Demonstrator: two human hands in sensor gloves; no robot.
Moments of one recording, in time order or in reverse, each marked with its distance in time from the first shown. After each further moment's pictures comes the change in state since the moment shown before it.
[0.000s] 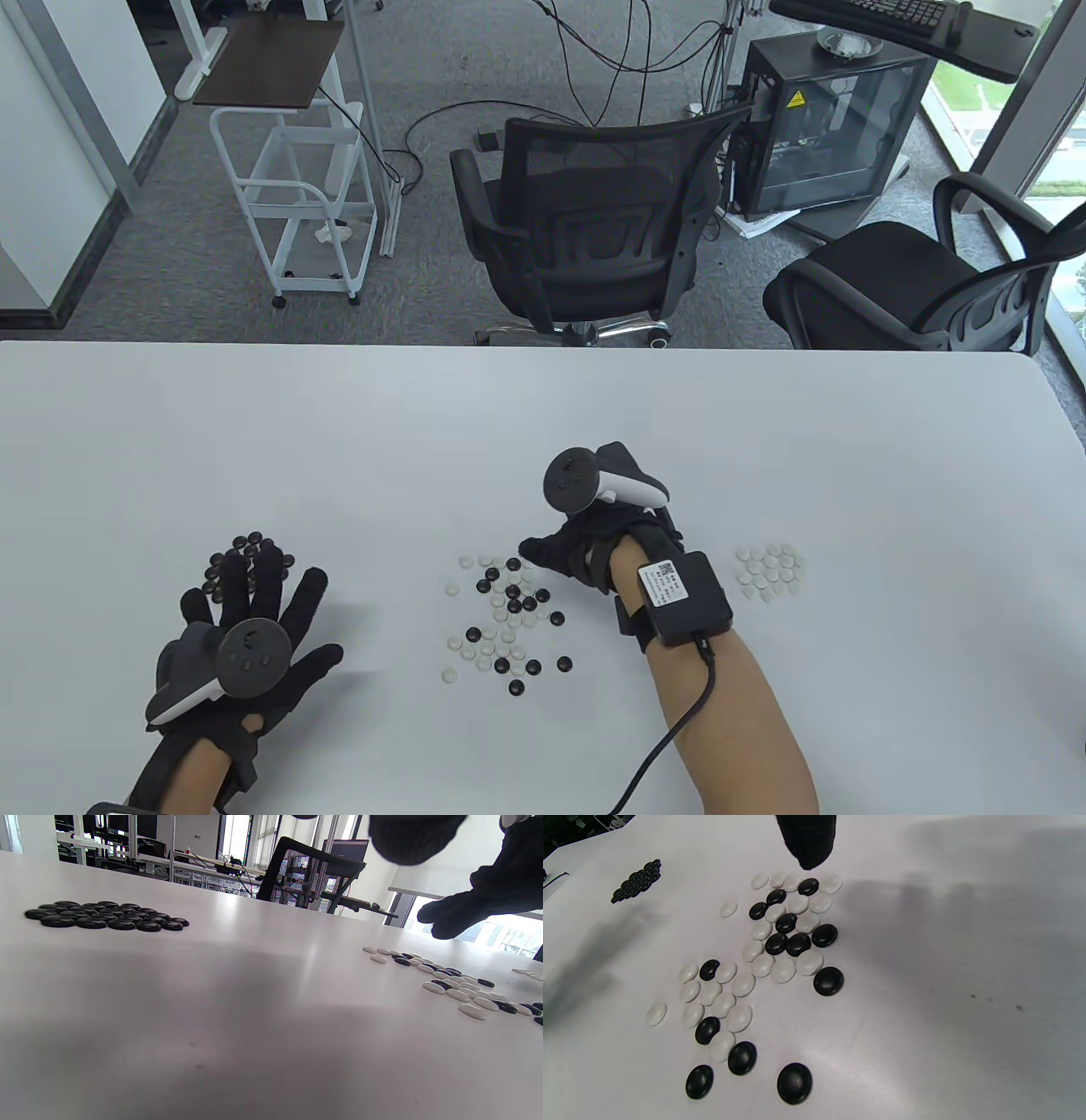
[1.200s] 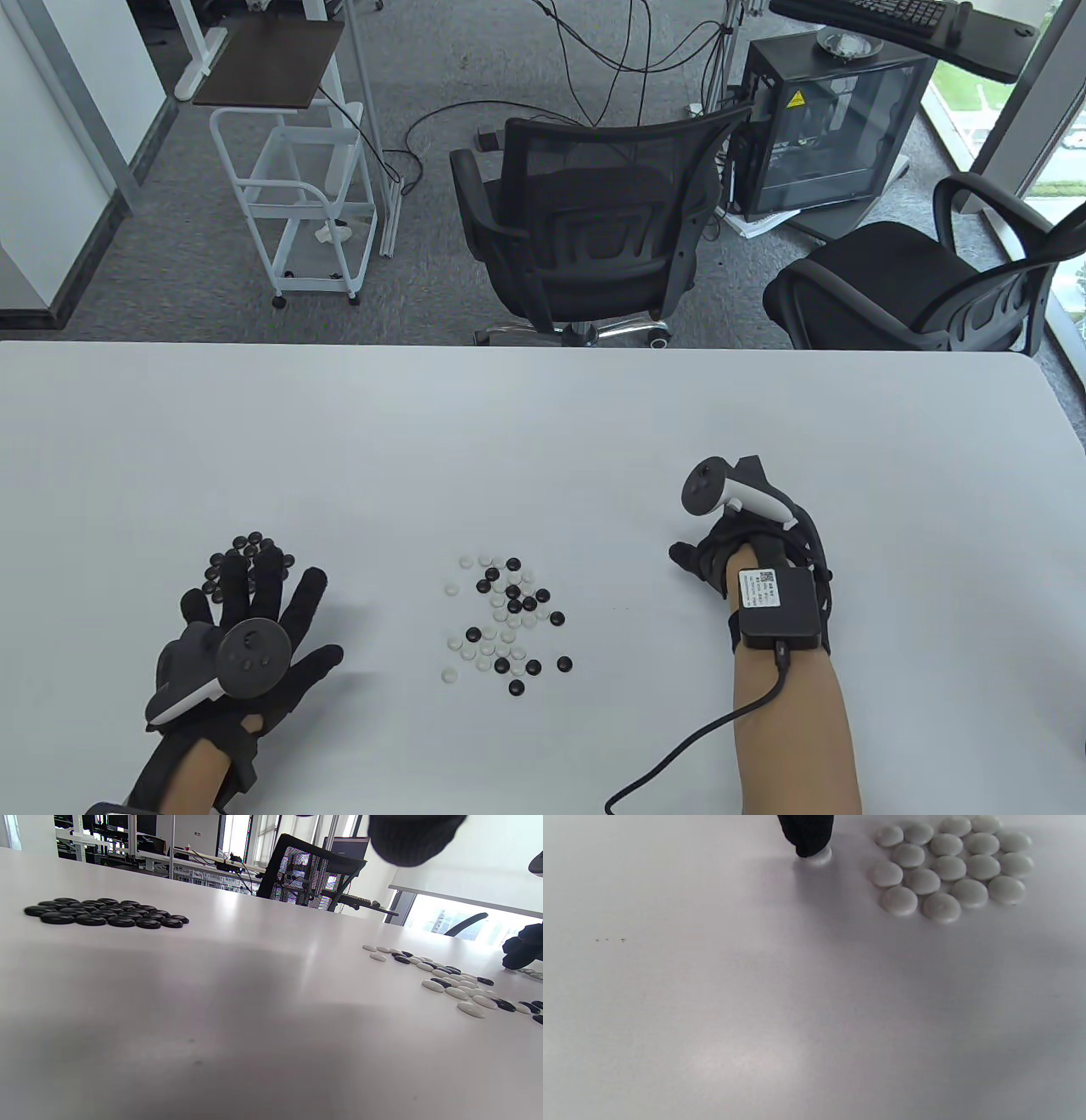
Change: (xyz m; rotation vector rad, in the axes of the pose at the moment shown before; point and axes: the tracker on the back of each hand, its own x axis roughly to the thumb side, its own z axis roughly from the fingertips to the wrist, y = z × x) left_hand 0.000 0.001 0.001 -0.012 0.001 0.002; right_hand -0.148 0.005 0.089 0.001 0.548 -0.080
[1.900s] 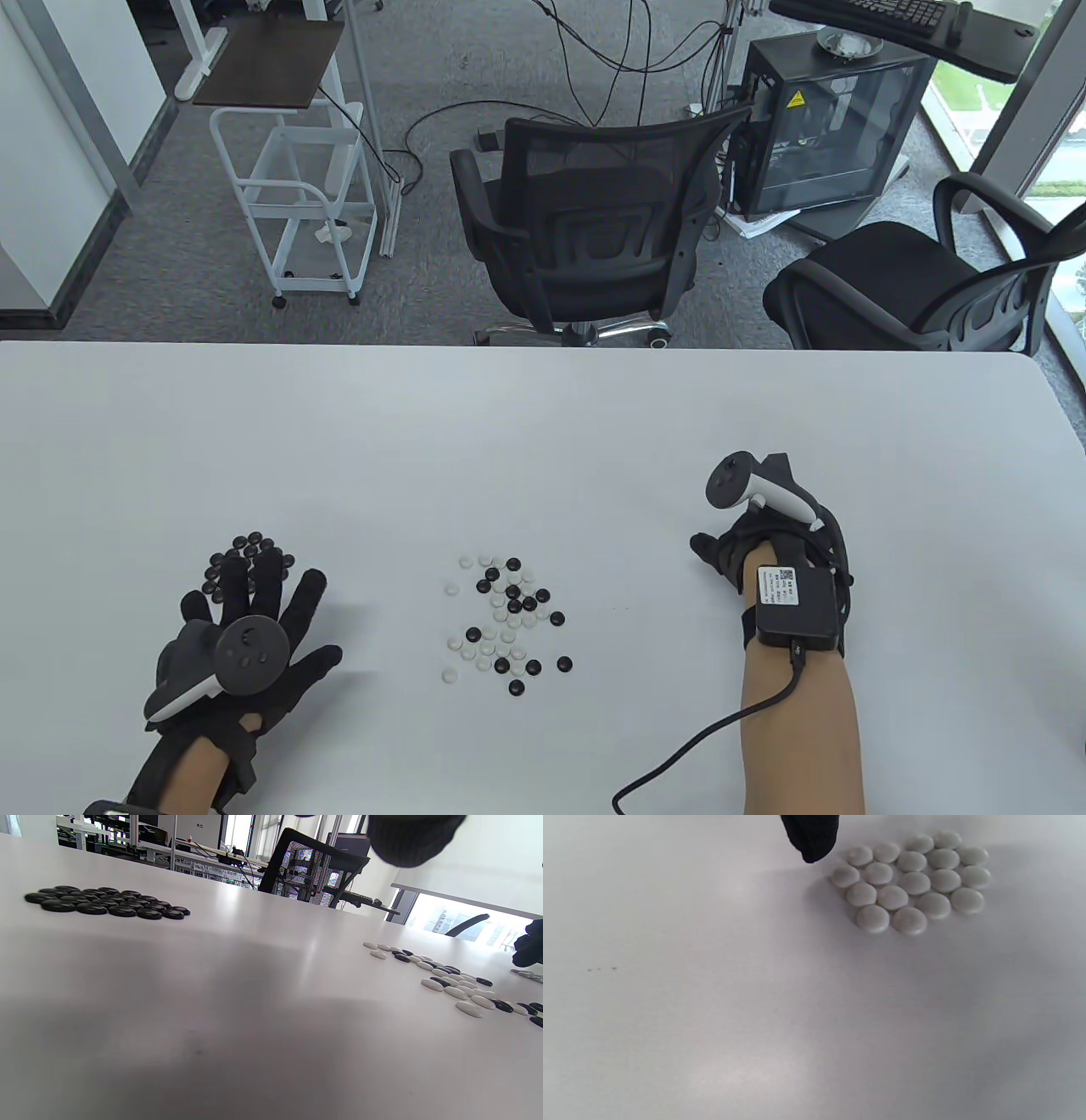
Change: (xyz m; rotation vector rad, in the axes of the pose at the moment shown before) left_hand 0.000 0.000 -0.001 -0.014 0.001 0.029; right_hand -0.001 -0.012 0.012 -0.037 -0.001 -0.037
